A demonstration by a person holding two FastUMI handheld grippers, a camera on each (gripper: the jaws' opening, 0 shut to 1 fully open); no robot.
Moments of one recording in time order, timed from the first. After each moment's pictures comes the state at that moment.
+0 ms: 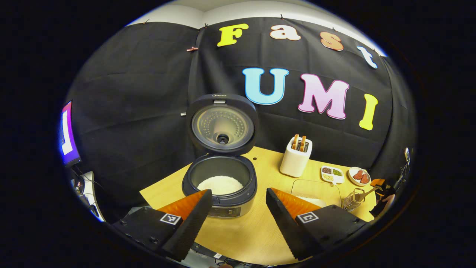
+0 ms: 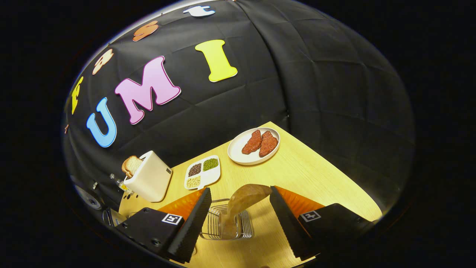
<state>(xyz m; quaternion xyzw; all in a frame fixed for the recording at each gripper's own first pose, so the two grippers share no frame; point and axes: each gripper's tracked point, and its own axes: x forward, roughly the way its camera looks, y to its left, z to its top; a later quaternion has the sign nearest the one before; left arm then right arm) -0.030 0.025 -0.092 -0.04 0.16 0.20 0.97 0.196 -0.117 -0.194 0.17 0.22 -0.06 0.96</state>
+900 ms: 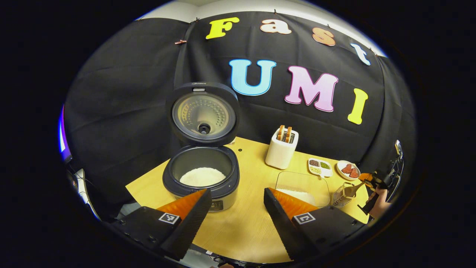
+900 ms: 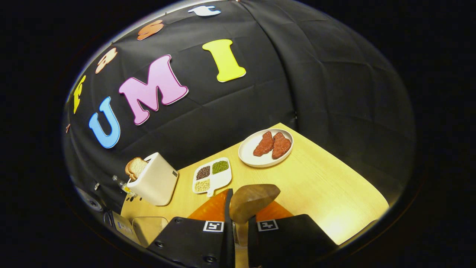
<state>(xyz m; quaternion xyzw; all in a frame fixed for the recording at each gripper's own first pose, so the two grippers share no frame) -0.010 -0.011 -0.107 -0.04 0.18 0.13 0.97 0.205 -0.086 -0.172 0.17 0.19 -0.05 0.97</state>
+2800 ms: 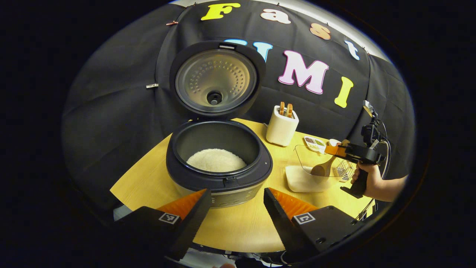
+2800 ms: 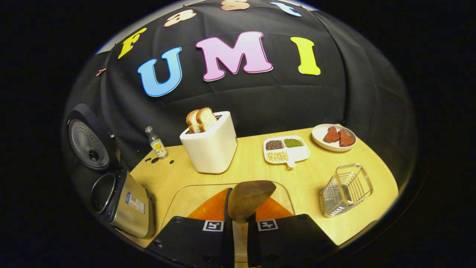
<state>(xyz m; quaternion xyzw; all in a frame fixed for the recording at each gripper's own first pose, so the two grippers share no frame) -0.014 0.104 -0.195 -0.06 0.24 0.02 0.97 0.155 0.170 -0.226 0.06 0.23 0.09 0.97</state>
